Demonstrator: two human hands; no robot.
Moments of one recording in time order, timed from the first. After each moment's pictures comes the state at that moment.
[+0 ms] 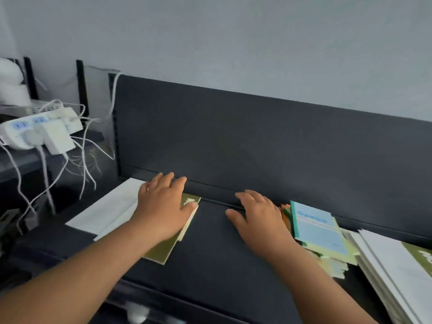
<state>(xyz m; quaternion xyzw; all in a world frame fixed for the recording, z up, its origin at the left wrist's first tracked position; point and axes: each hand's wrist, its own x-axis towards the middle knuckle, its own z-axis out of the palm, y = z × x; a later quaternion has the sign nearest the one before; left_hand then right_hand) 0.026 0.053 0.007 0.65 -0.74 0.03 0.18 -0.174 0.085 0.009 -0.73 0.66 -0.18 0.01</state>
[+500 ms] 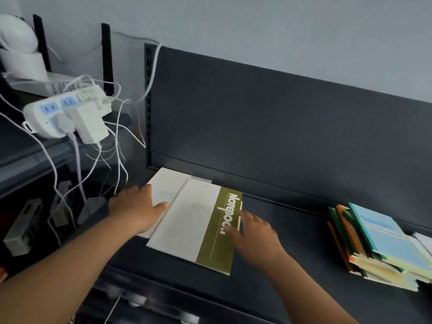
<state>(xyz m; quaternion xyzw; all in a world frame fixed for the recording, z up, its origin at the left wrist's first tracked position) 0.207 -0.035 -0.052 0.75 -0.66 -0.09 0.06 -0.040 0.024 -0.056 -0.66 0.73 -0.09 0.15</state>
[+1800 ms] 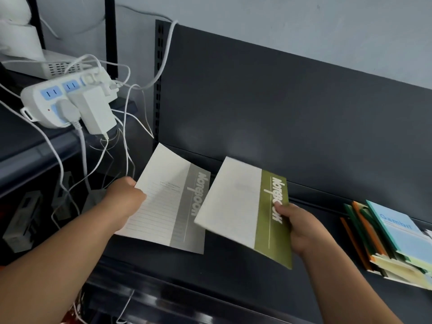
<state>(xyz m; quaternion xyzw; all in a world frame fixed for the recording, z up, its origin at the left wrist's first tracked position) 0.253 -0.060 -0.063 0.73 -0.45 -0.37 0.37 -0.068 -0.004 -0.043 -0.21 0.61 -0.51 0.57</state>
